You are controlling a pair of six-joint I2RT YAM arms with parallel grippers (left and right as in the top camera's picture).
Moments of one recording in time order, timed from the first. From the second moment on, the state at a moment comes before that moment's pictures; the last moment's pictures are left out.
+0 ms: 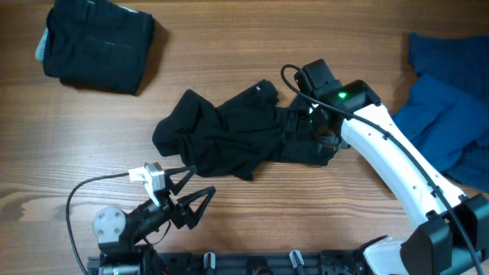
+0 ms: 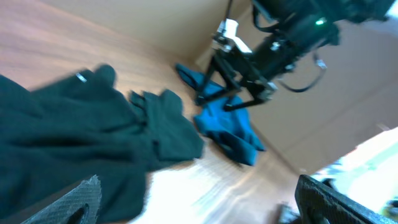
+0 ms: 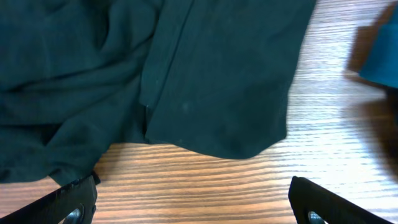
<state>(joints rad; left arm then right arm) 0.09 0.01 0.01 -0.07 1.03 -0.64 0.43 1.59 1.29 -1.13 0.04 0.53</state>
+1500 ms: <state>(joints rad) 0.08 0.72 1.35 -1.11 0.55 -0.42 0.40 1.59 1.25 -1.03 -0.03 0.48</state>
